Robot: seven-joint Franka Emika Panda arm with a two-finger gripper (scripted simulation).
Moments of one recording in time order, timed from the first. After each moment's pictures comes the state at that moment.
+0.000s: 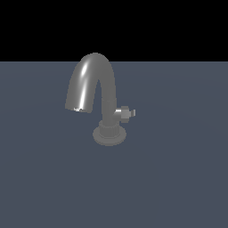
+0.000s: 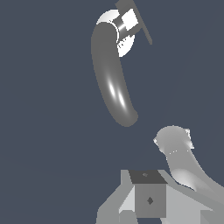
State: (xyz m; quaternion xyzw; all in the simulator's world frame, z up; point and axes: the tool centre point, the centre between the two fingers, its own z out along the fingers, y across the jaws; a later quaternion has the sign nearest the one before) arm -0.116 0.005 0.444 -0.92 0.25 0.26 0.14
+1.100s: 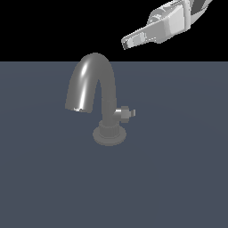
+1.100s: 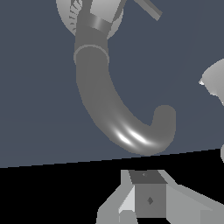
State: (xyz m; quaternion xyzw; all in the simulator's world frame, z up) arm -0.028 -0.039 0.331 -0.70 0.47 0.47 0.26
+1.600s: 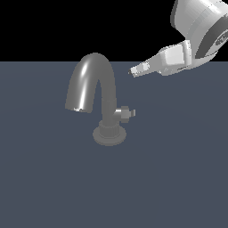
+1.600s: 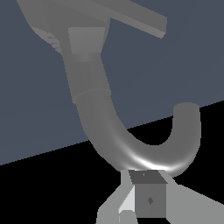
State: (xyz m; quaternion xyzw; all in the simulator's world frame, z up) arm -0.019 -0.057 0.261 -0.55 0.55 0.55 0.30
